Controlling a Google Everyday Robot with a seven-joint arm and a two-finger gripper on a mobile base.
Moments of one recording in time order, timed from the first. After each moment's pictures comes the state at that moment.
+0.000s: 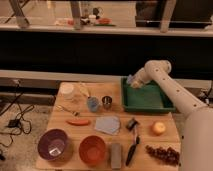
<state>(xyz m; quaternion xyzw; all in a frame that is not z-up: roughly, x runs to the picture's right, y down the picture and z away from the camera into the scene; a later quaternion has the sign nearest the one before) 0.208 -0.056 0.939 -0.12 -0.11 0.22 0.96</state>
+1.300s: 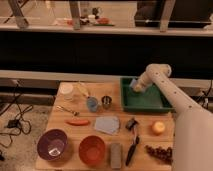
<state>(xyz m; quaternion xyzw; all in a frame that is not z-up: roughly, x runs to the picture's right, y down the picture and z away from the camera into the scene) 0.244 -0.025 0.975 -0.15 -0.07 0.27 0.95</state>
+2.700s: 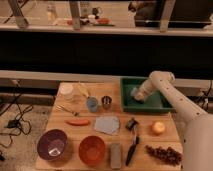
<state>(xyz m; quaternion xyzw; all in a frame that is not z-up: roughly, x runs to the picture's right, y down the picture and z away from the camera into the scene) 0.241 0.031 0.961 -0.19 -0.08 0.29 0.93</state>
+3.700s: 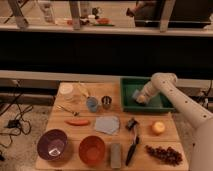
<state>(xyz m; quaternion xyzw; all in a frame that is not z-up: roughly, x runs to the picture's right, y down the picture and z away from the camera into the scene) 0.255 0.045 0.944 -0.20 -0.06 0.29 0.93</state>
